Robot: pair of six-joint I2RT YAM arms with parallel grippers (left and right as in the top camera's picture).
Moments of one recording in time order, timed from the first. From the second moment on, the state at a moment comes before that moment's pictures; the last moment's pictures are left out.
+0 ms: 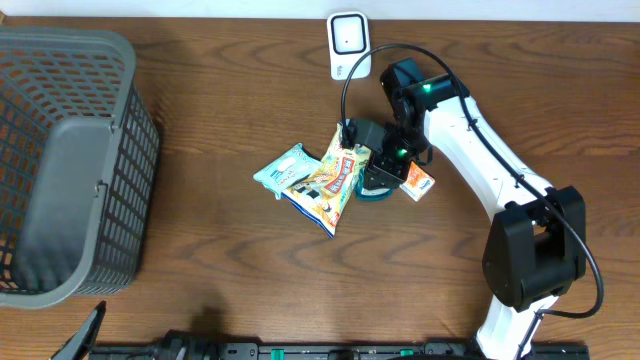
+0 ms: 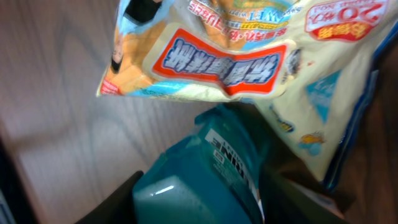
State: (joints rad) left arm -0.16 0.01 0.96 -0.36 0.34 0.04; right arm 0.38 1.96 1.61 -1.18 -0.36 -0.81
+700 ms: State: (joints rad) left arm -0.16 0.01 0.96 -0.36 0.34 0.04; right arm 0.38 1.98 1.70 -1.24 -0.15 -0.30
